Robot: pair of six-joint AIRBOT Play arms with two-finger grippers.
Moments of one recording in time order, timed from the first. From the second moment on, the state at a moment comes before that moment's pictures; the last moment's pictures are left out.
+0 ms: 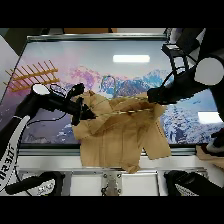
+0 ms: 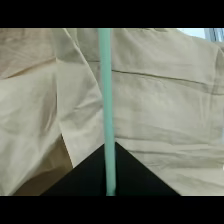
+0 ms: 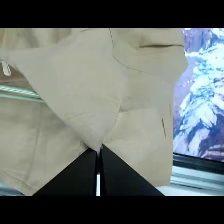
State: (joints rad) left arm -0.09 -1.36 1.06 0.64 -1.45 0.00; right arm 0.45 -1.18 1.66 -1.58 1.71 1.87
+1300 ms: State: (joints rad) left arm -0.09 -1.33 1.06 0.63 -1.40 0.01; right arm 0.51 -1.19 1.69 -1.61 1.71 1.88
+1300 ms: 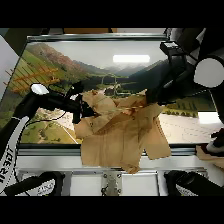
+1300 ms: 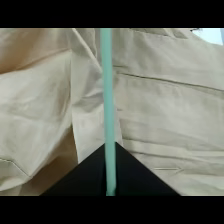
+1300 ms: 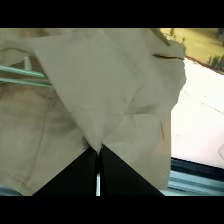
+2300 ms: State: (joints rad) left arm -0.11 -1.33 1.06 0.57 -1.36 0.01; right arm 0.76 -1.27 1.69 -1.56 1.37 1.95
